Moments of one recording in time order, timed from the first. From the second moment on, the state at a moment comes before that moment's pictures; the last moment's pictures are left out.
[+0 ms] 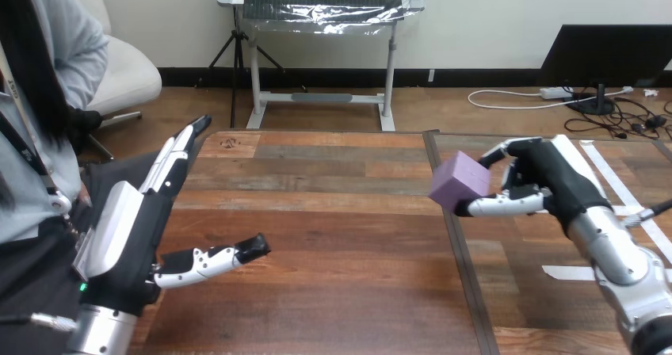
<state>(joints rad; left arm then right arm) -0.10 0.33 0.19 0.66 0.53 -1.01 0.20 -0.64 -0.45 0.07 1.19 -0.19 -0.48 0.07</state>
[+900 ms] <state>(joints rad) -0.13 0.49 0.08 0.68 0.58 -0.90 0.22 -0.63 -0.37 0.06 1.12 -0.16 -0.49 0.10</state>
